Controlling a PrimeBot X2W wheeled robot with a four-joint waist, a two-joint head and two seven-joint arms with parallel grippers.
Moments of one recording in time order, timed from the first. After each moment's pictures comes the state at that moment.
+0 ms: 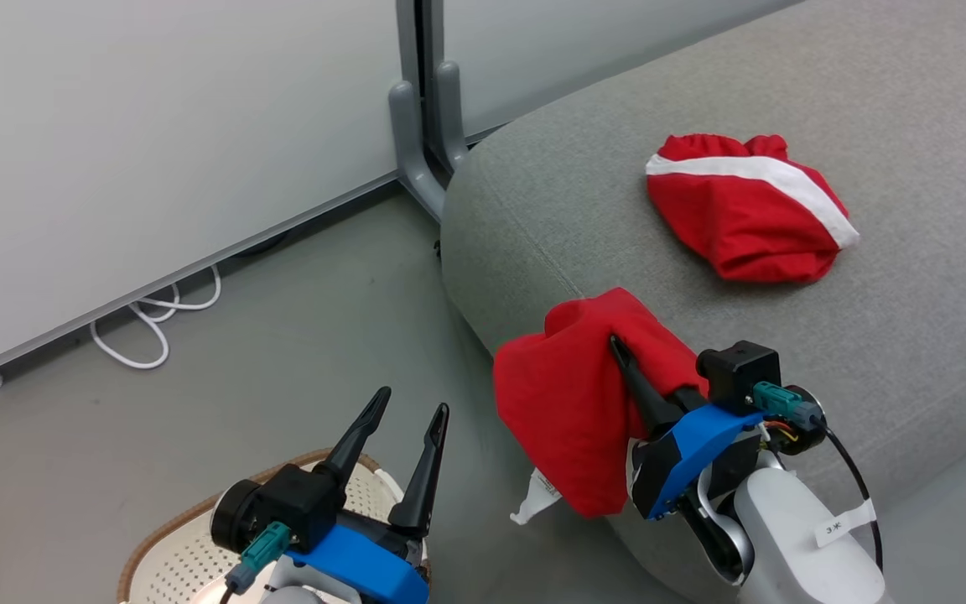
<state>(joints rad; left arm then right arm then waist) -0.15 0.13 -0.45 0.28 -0.36 -0.13 -0.26 -0.44 -0.05 0.32 0.59 0.26 0.13 -0.14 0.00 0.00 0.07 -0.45</state>
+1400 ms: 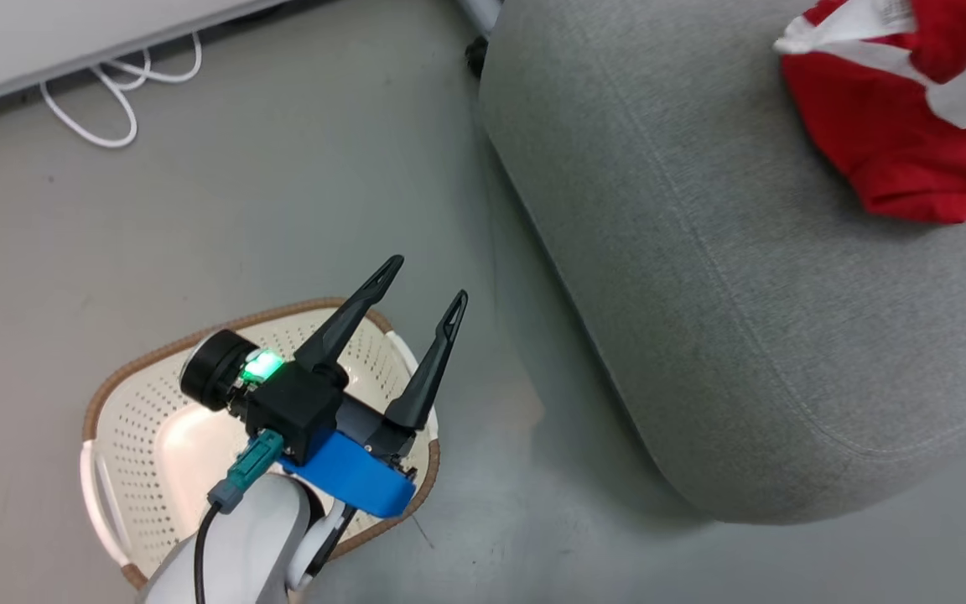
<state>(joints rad) -0.38 0.27 -0.56 0.17 -0.31 -0.13 -0.26 -1.03 -0.29 -0.25 0.58 0.30 0.13 0.00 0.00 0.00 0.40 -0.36</state>
